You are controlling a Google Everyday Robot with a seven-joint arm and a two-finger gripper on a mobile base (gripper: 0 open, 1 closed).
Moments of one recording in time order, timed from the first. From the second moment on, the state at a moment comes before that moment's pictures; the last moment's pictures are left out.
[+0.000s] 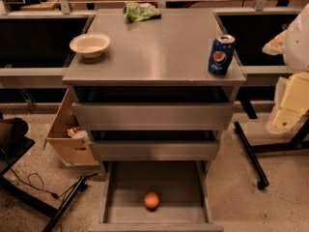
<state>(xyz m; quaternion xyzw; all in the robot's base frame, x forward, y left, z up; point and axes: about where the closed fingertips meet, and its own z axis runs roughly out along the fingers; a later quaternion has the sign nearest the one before) 0.438 -0.216 0.977 -0.60 0.78 -0.04 0.16</state>
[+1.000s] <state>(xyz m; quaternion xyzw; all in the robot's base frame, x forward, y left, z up) 0.454 -0.183 0.904 -0.60 0.77 -0.02 0.20</state>
